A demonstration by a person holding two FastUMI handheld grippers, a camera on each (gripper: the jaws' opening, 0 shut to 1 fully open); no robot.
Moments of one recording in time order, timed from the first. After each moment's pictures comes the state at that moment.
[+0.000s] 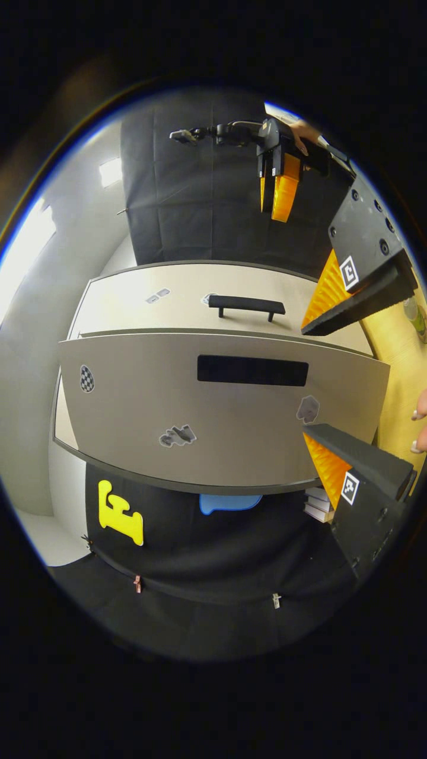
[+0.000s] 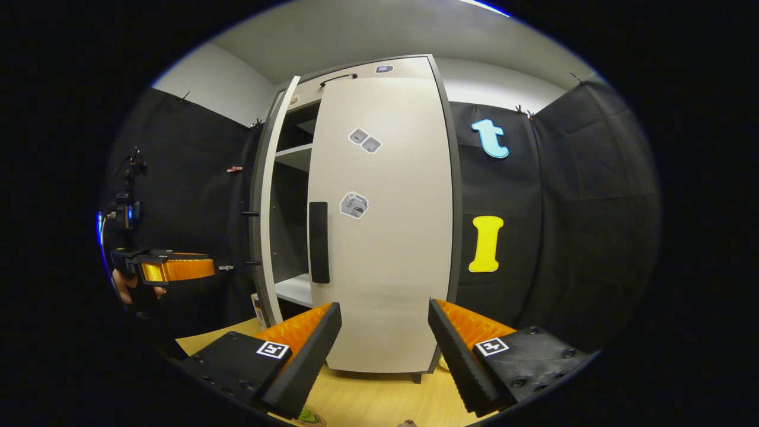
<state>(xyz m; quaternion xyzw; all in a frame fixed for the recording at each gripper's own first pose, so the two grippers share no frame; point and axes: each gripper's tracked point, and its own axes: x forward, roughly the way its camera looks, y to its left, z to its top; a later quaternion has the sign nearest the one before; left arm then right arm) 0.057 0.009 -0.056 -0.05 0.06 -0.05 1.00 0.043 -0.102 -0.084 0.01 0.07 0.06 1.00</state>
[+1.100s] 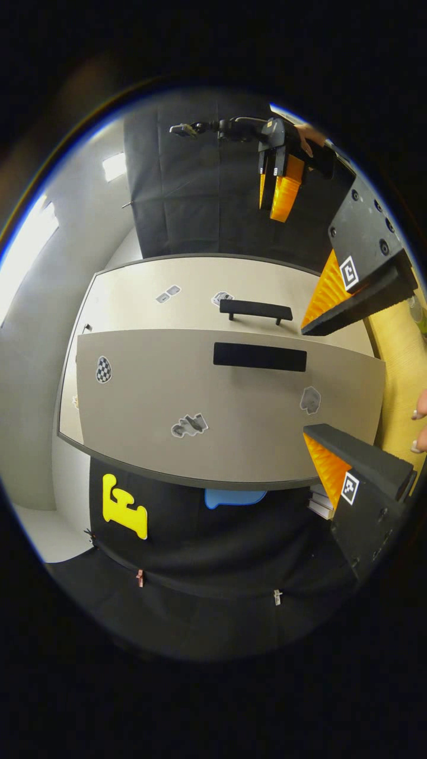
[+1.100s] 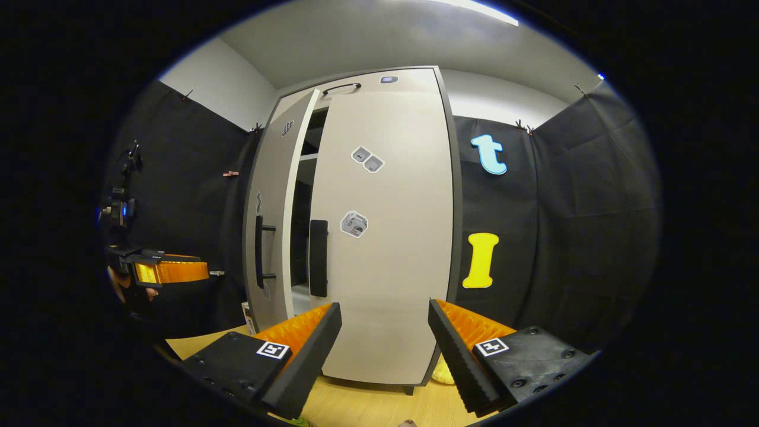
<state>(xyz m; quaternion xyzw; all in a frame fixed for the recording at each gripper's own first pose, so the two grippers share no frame) 0.060 0.011 -0.044 -0.05 0.05 -0.02 1.00 0.055 -0.098 -0.070 0.00 0.03 0.05 1.00</state>
